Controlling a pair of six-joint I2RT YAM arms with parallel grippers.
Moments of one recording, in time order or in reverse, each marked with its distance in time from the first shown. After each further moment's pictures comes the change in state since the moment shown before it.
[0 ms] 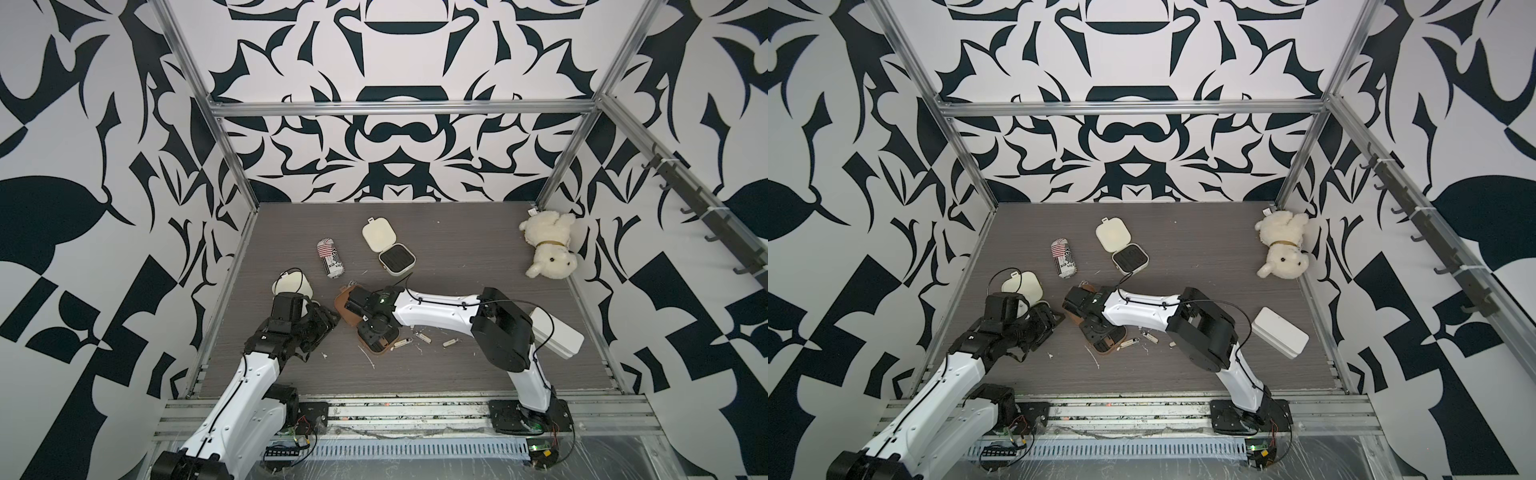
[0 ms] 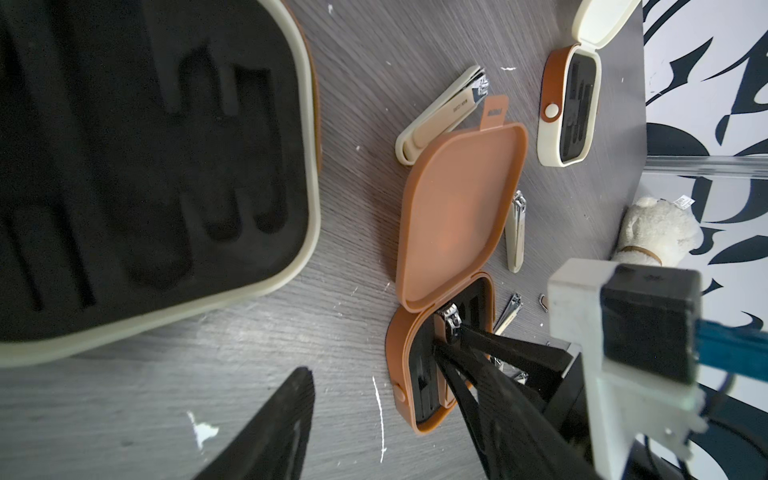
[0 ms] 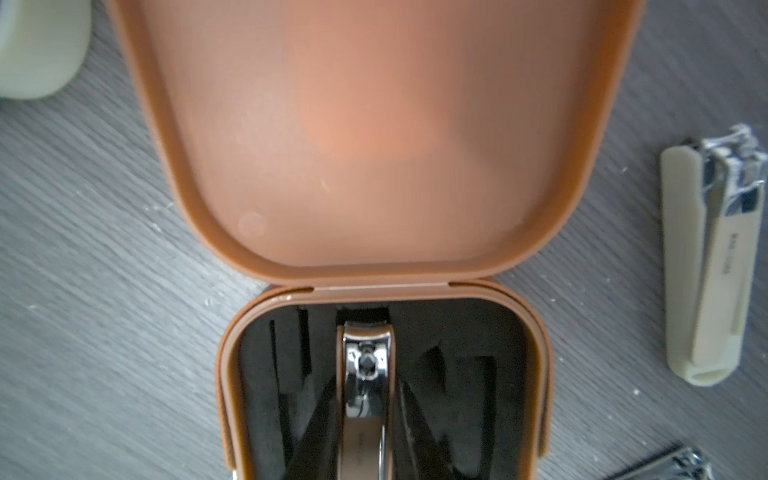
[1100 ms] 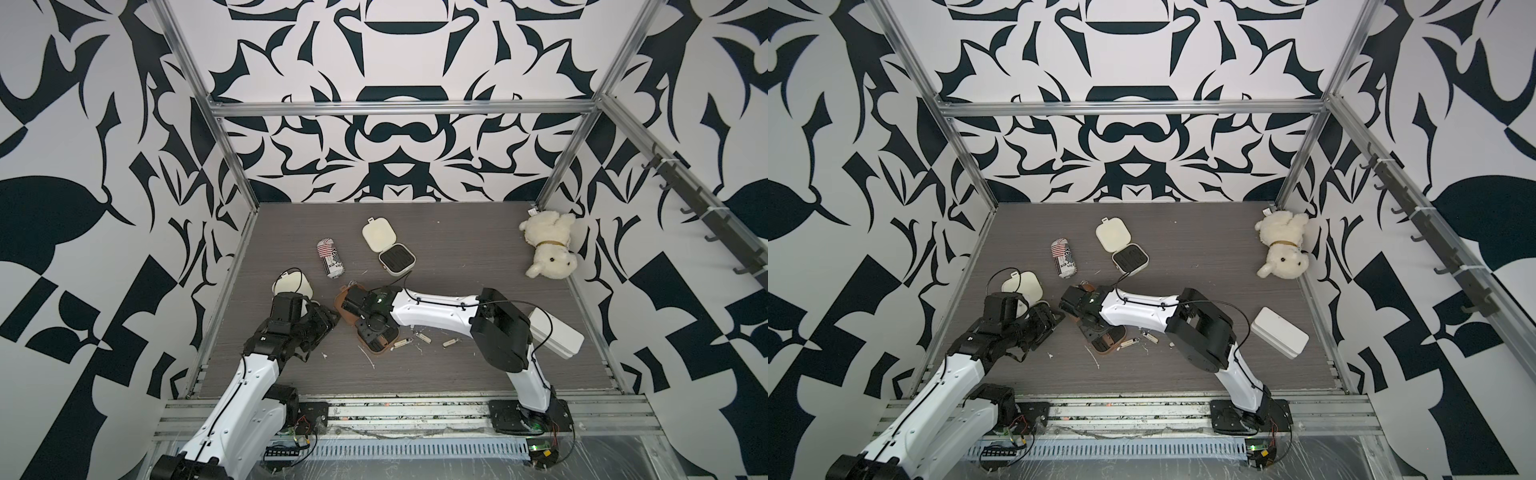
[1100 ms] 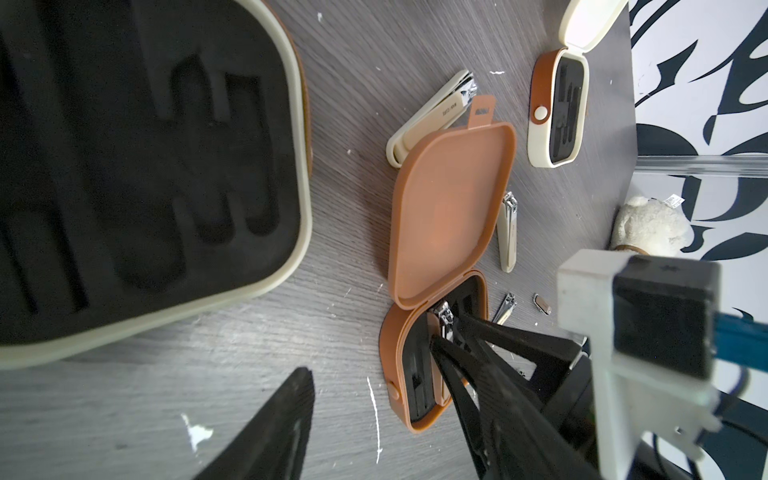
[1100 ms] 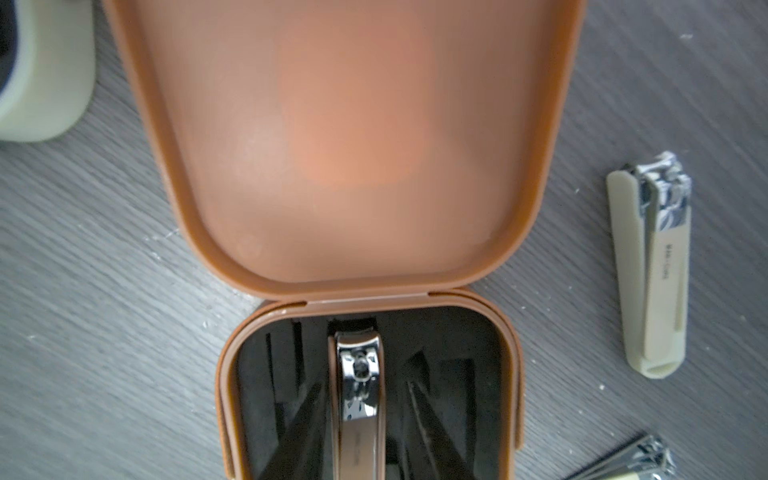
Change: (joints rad) left arm 0.000 -0.019 0.000 0.001 0.002 0.000; right arm 0.012 0.007 0.045 -0.021 0.054 0.020
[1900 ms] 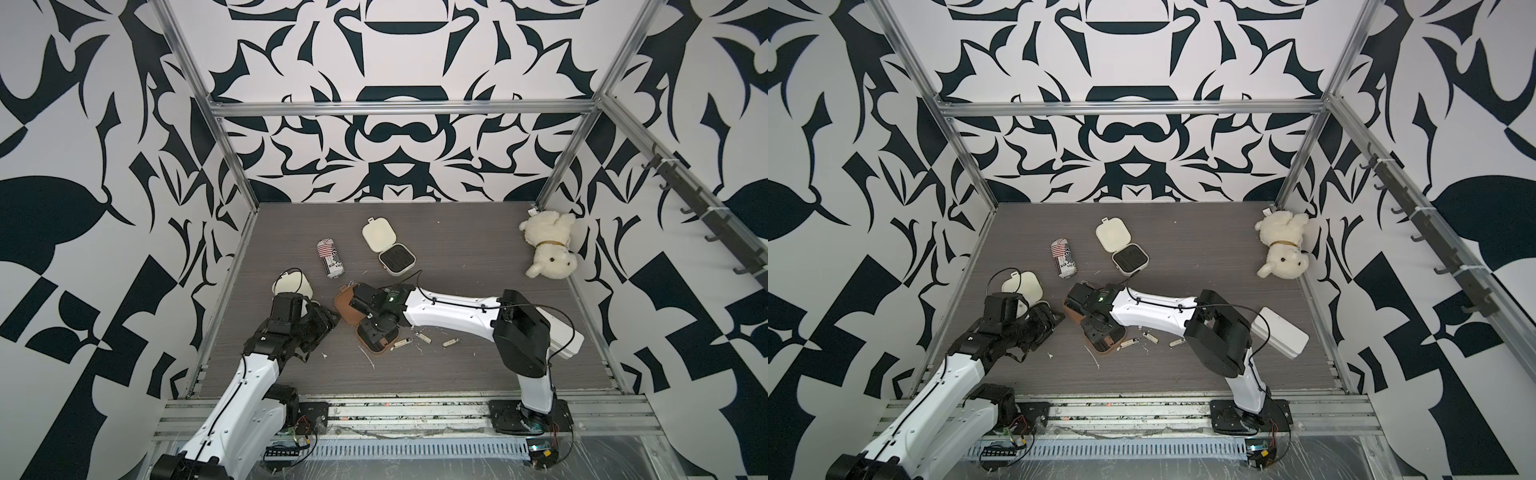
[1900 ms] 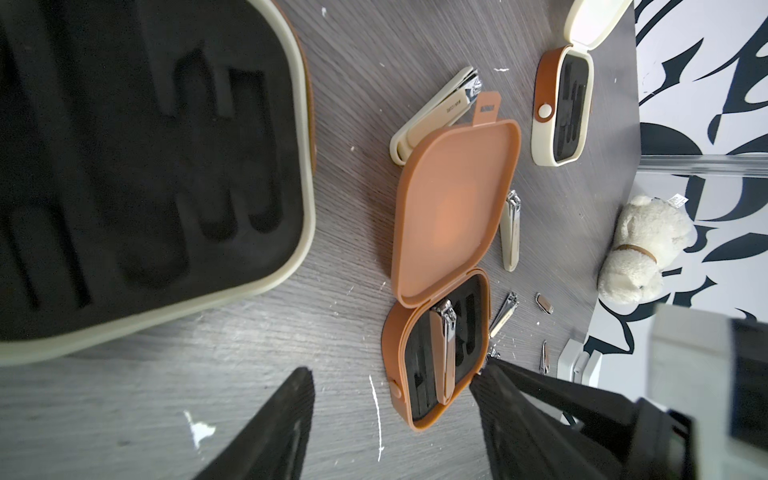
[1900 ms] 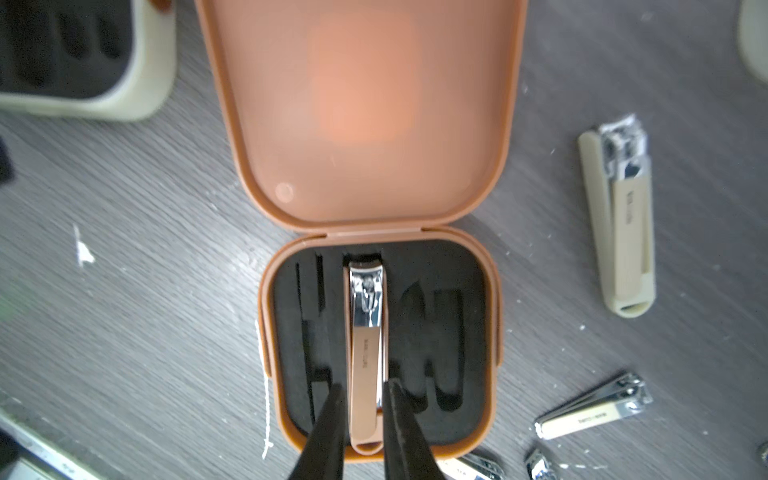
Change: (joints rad) left arm 0.000 0.003 0.000 -0.004 0.001 0.000; right arm 0.000 -0.119 -0.093 -0.001 -0.076 0.022
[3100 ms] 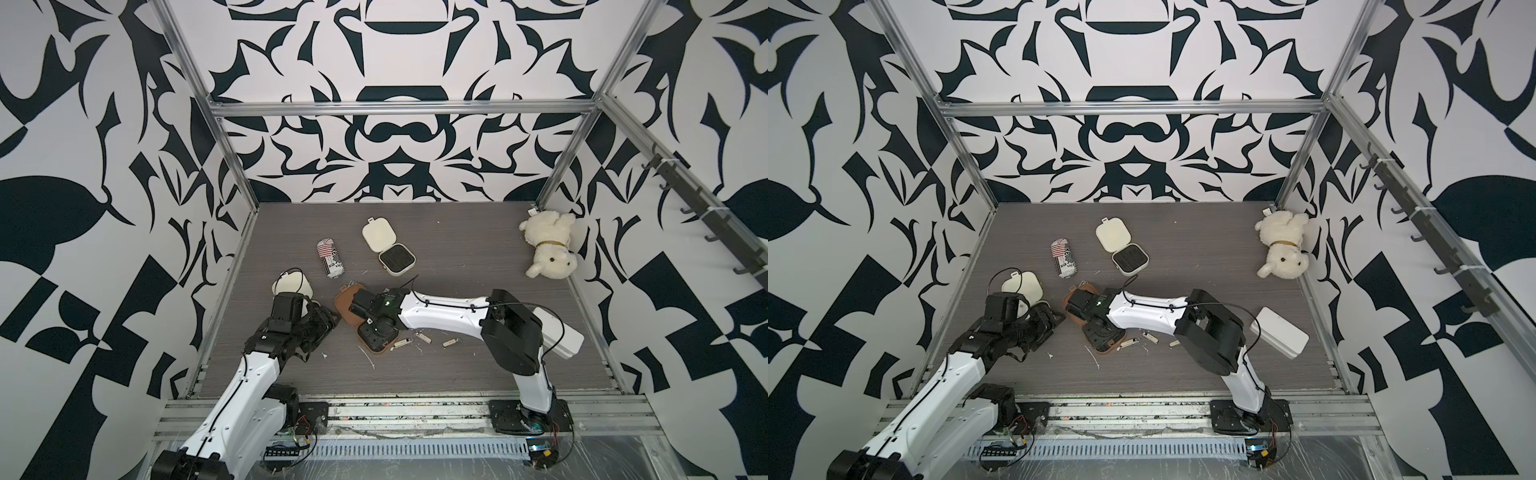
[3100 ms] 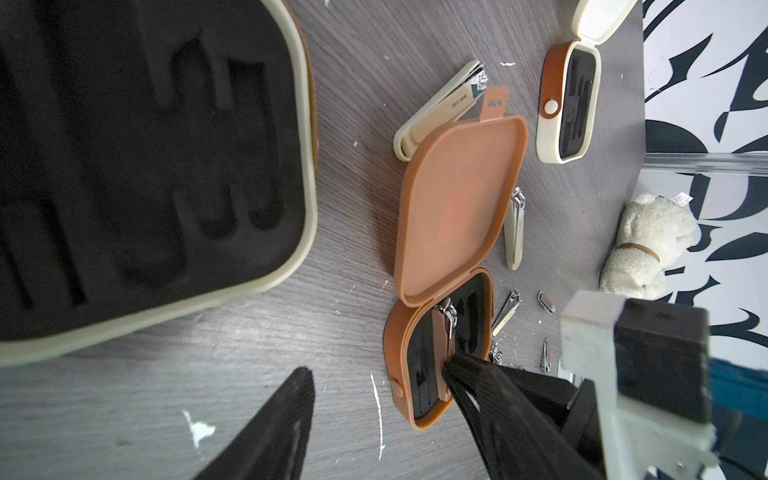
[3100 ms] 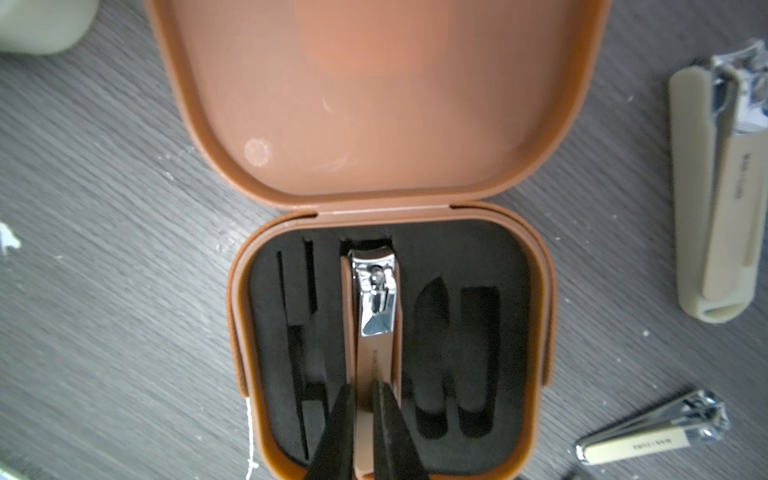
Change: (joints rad) left arm 0.000 0.017 0.000 0.005 0.007 -0.001; right arm 0.006 0.047 -0.014 0.013 -0.017 0.005
